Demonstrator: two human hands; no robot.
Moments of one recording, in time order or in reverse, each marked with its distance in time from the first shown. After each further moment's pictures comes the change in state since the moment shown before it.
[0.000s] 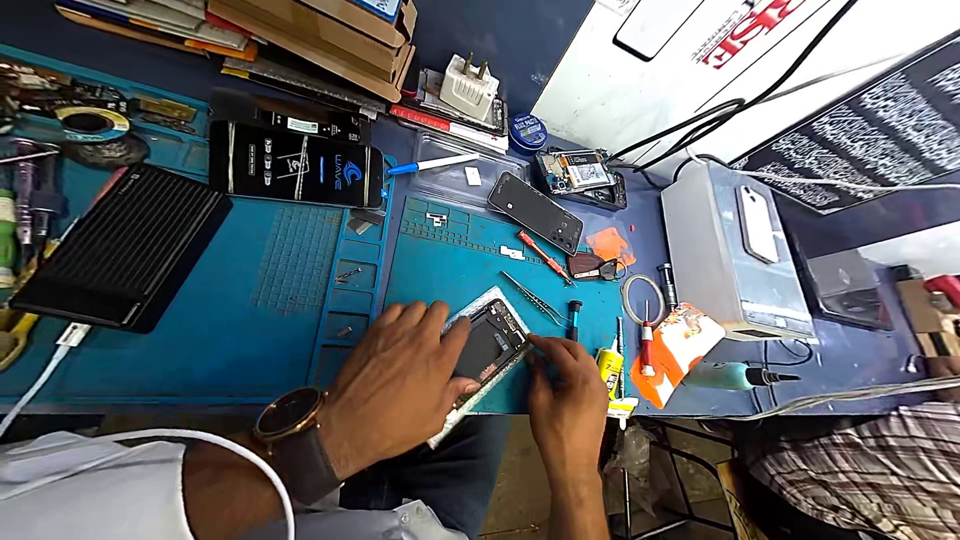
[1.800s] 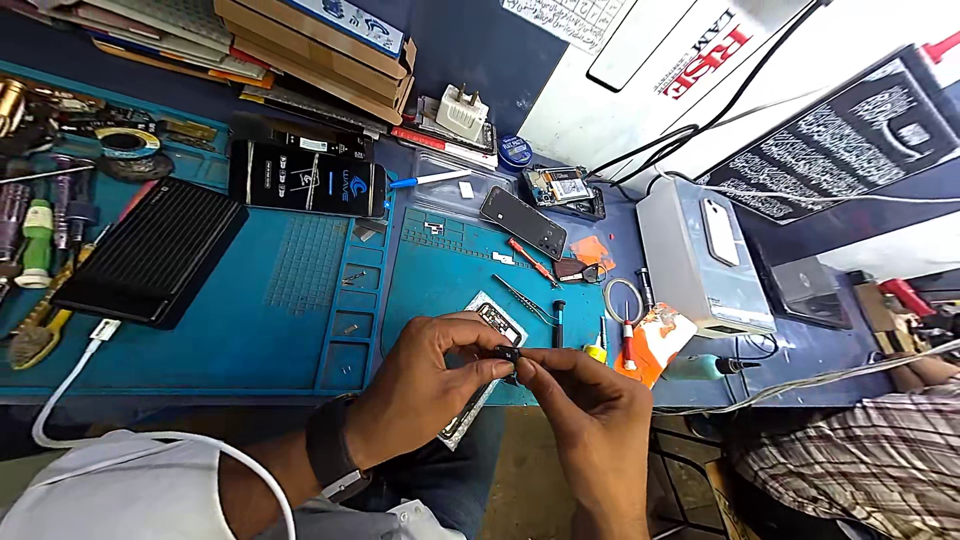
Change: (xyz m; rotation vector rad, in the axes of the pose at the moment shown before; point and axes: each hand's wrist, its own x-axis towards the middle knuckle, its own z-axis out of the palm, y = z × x) left_hand -0.003 0.022 -0.015 -1.206 0.354 0.058; right_hand 0.000 -0.065 -0.071 0.747 -0.075 0.031
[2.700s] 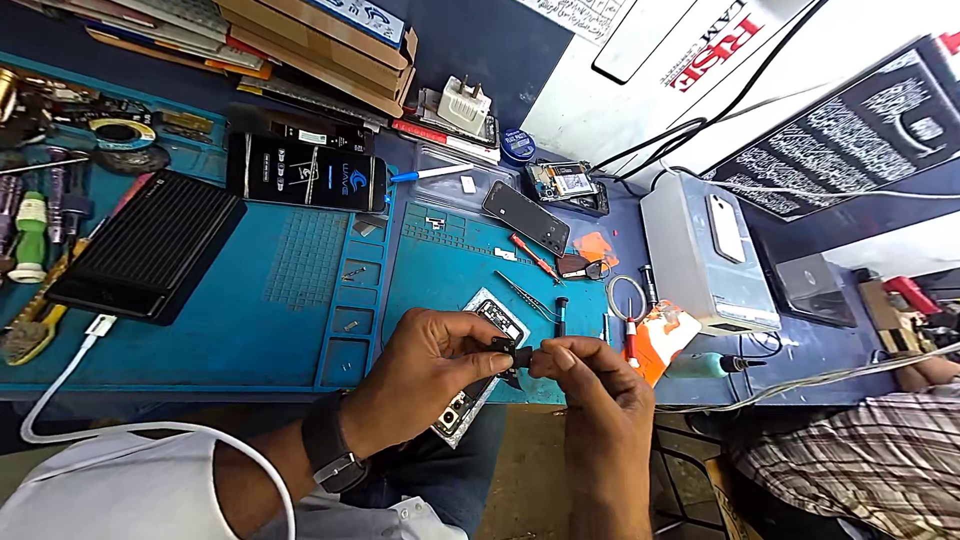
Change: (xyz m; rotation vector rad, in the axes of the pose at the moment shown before) left_hand 0.000 0.000 -0.003 -0.290 -0.013 -0.168; right_hand 0.000 0.014 -0.002 0.322 0.040 0.119
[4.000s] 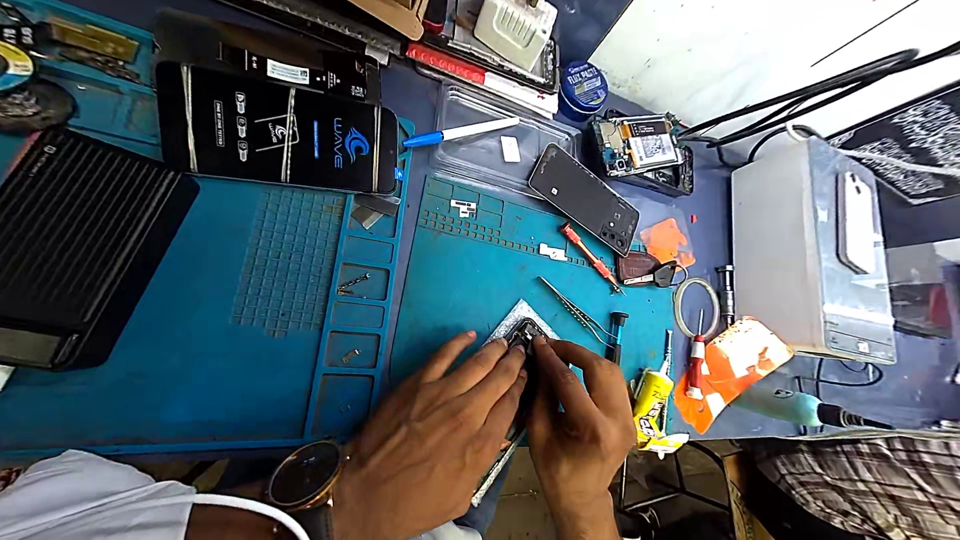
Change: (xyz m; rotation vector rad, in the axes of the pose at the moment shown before) left_hand -0.003 -0.043 -0.016 1.366 -0.363 0.254; right_hand 0.026 0.083 0.020 -1.084 0.047 -0.484
